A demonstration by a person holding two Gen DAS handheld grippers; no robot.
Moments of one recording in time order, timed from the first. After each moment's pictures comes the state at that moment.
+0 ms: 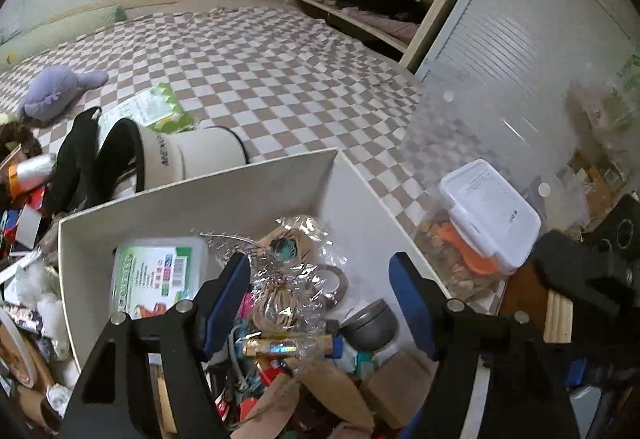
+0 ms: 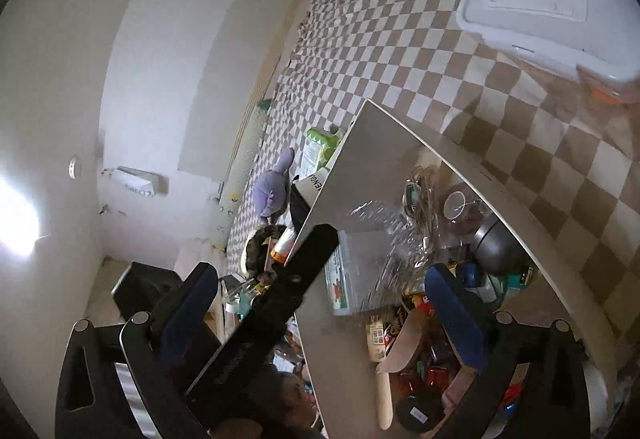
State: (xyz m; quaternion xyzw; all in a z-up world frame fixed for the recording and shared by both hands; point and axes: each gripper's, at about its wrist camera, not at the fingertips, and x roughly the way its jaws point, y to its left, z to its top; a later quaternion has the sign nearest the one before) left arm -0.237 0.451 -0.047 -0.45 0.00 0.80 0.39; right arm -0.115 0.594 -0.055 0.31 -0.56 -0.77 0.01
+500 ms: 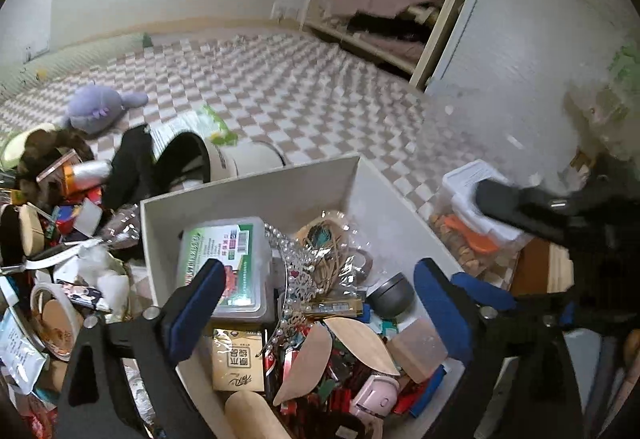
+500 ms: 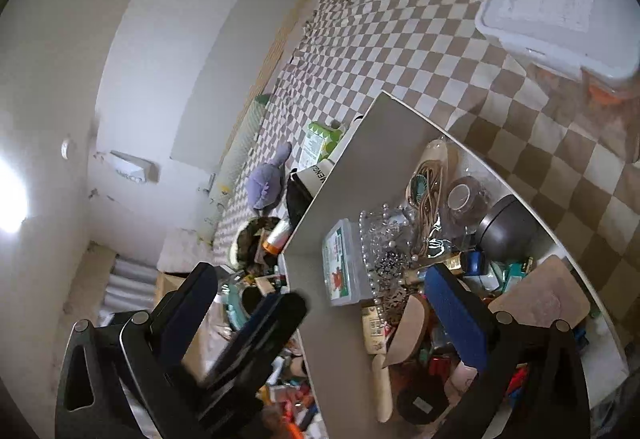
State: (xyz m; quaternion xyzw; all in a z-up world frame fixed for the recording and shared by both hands) left arm -0.198 0.383 -0.015 -0.38 0.00 0.84 0.37; right arm -0.113 0.564 -0.040 0.32 -0.51 -0.80 -0.01
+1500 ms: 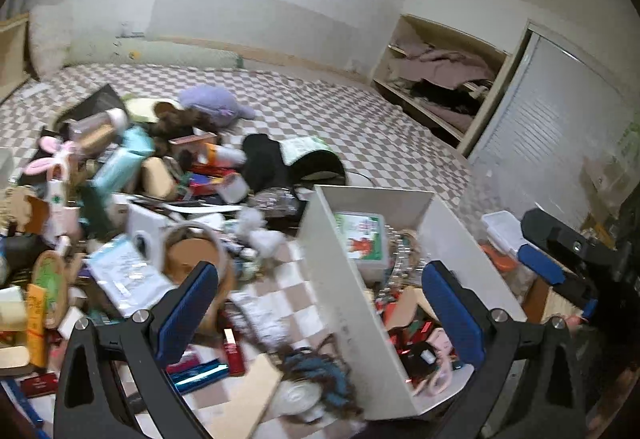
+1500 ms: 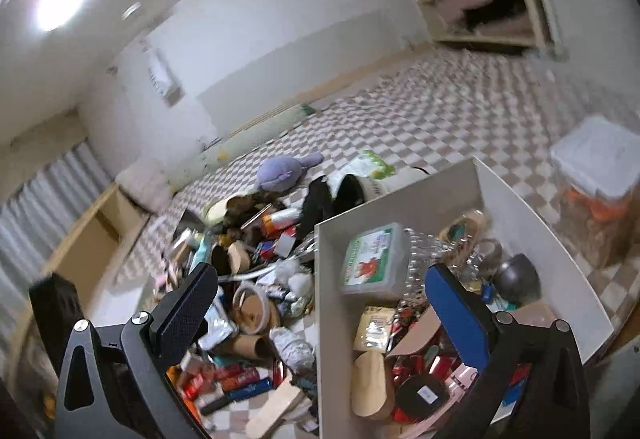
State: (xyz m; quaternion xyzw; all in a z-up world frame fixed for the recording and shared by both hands) left arm -0.167 0.187 -0.014 -0.34 -0.08 0.89 0.28; right arm -0.084 0.404 0.027 0.27 -0.22 -0.94 -0.02
